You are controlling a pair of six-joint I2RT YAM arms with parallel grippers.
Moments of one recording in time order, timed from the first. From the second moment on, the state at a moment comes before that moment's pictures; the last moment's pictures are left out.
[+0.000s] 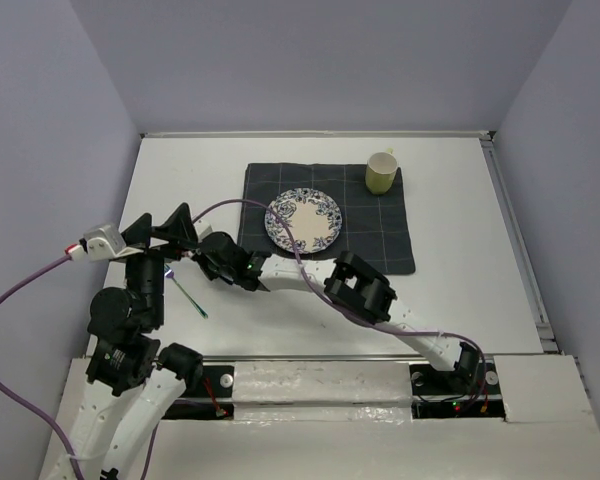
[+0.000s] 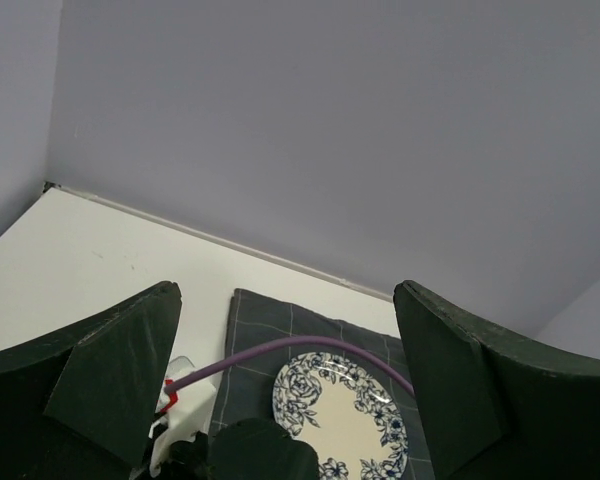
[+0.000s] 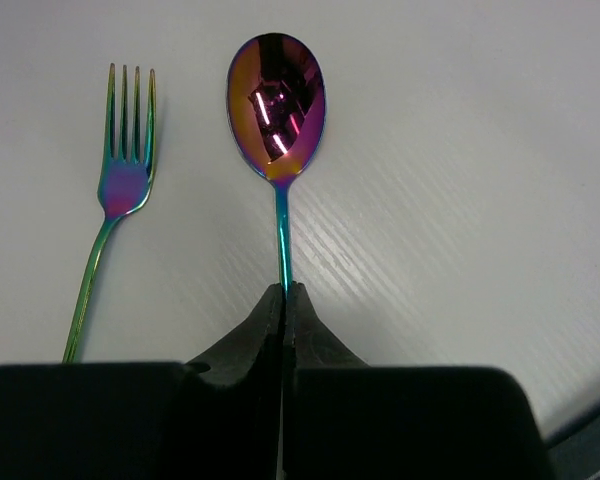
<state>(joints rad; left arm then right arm) -0.42 0.32 0.69 -0.06 -0.46 -0.33 1.14 2.61 2.12 0.02 0.14 0.14</state>
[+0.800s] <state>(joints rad) -0.42 0.32 0.68 -0.06 -0.44 -0.33 1.13 2.19 1.54 0.36 0.05 0.30</state>
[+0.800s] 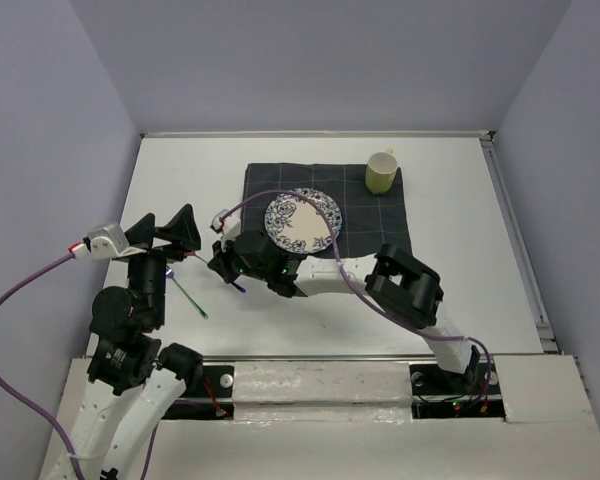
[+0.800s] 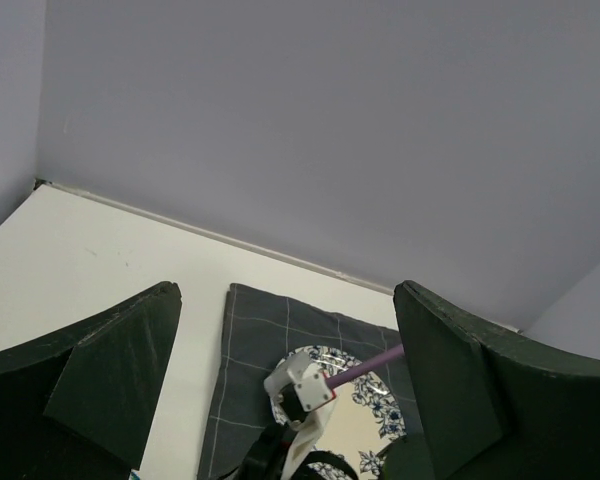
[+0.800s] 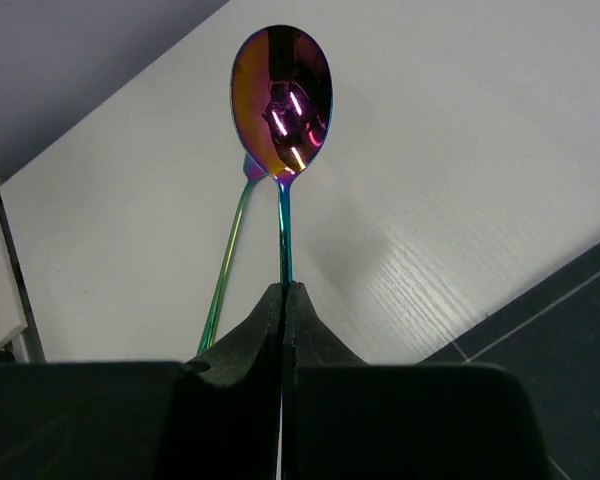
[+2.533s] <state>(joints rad) -0.43 0.53 0.68 -0.10 -0.38 -0.39 0.50 1.92 0.99 0.34 0.41 0.45</state>
